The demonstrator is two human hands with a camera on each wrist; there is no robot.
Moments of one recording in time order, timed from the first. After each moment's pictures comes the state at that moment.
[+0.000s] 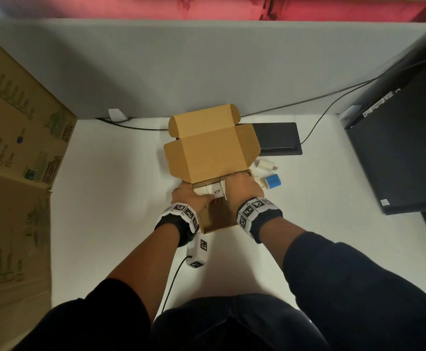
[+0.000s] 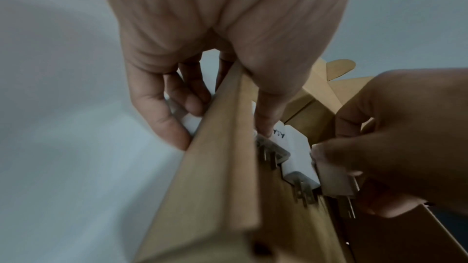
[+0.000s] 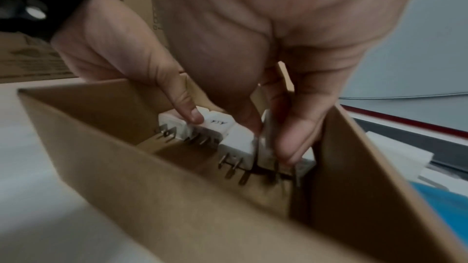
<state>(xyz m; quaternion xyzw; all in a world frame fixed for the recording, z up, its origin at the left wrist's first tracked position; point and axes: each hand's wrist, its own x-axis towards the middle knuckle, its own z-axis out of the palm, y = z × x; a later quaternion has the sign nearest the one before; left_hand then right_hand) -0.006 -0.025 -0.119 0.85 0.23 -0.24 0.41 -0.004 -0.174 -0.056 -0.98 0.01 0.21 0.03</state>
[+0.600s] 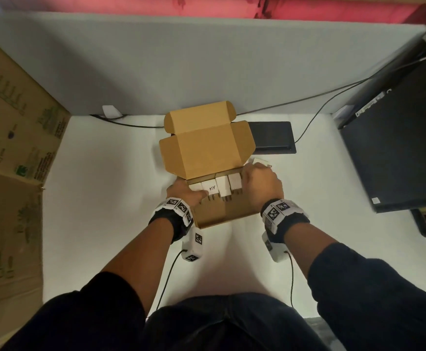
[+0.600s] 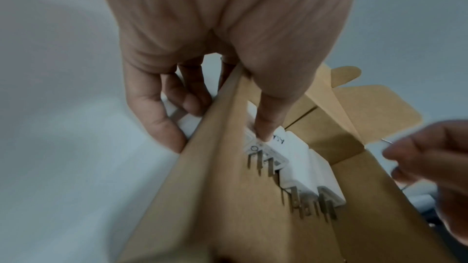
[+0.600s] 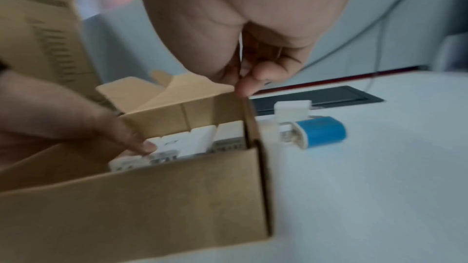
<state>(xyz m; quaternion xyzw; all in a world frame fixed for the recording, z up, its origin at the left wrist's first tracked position) -0.005 -0.030 -0.099 0.81 0.27 -0.26 0.44 -0.008 -0.234 -0.051 -0.99 0.04 0.11 0.12</state>
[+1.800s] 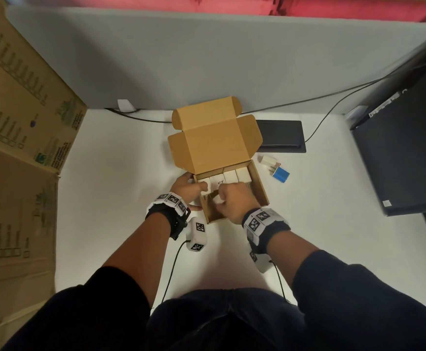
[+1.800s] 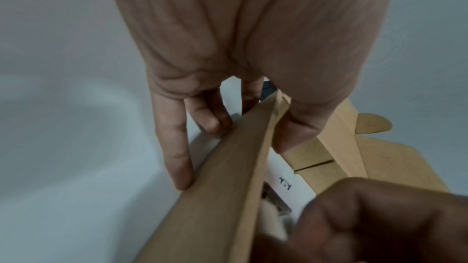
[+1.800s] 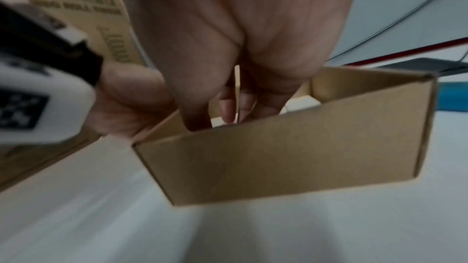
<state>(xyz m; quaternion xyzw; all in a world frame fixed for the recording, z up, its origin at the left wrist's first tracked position) -0.014 -0.014 -0.072 0.68 0.31 -0.32 0.59 -0.041 -0.177 -0.055 -0.95 -0.08 0.23 0.21</state>
